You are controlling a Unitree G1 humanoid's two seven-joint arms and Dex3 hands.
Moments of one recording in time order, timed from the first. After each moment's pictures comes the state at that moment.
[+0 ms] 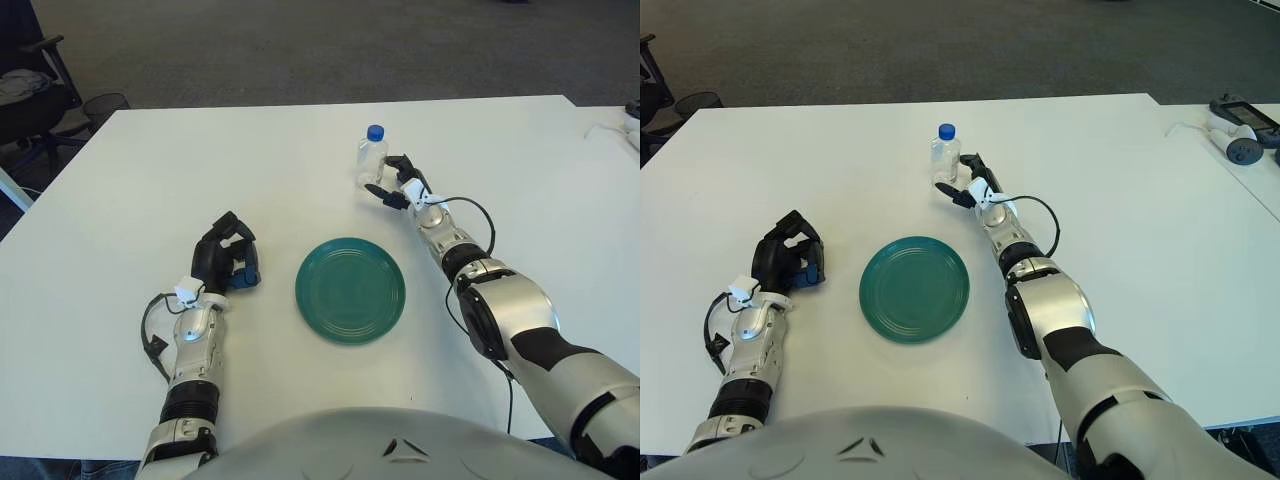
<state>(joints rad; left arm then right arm) 0.03 0.03 0.19 0.44 -0.17 -0.36 -0.19 -0.84 -0.04 0.12 1.33 -0.33 -0.22 -0.14</state>
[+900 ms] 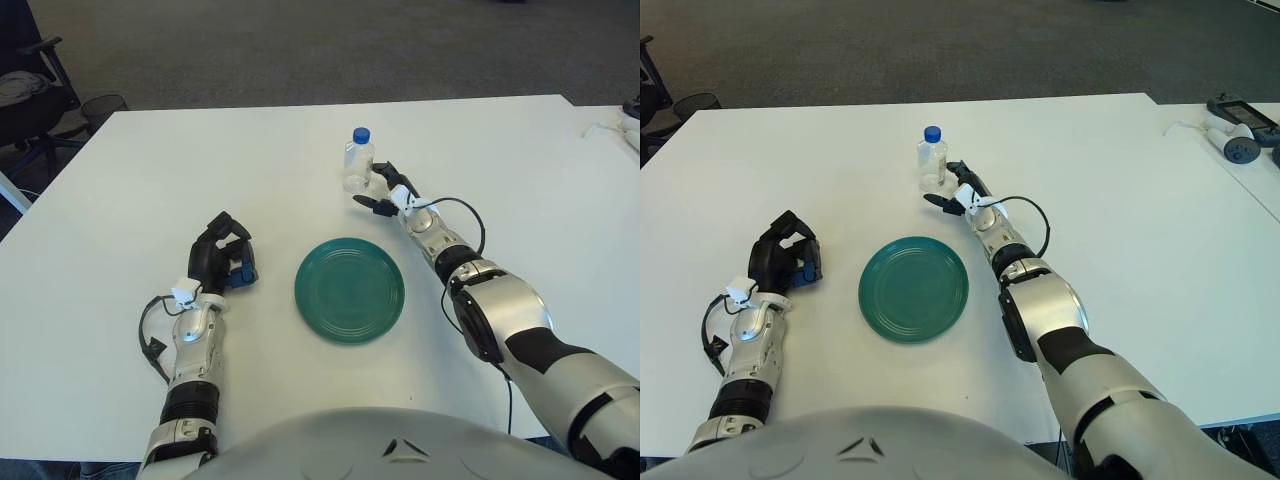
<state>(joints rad) 0.02 0.02 0.21 0.45 -0.18 -0.38 -0.17 -0.84 -0.02 0.15 1.34 -0.37 -0.22 -0.12</state>
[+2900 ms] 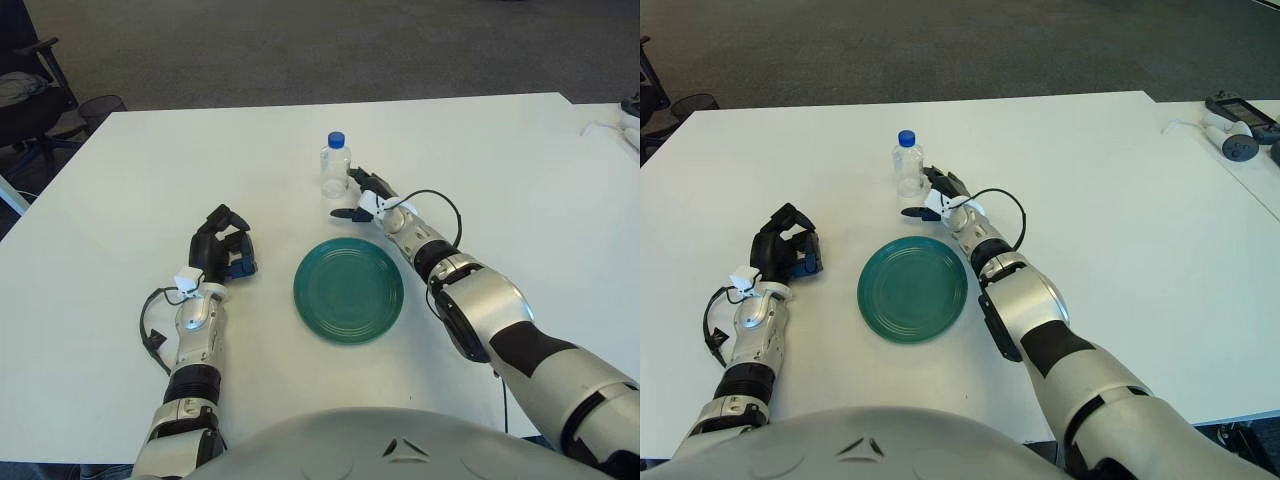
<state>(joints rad) -0.06 0.04 0.22 0.56 -0.15 -0.44 -0.13 -0.89 0.11 0.30 1.35 -0.49 -0.23 -0.14</state>
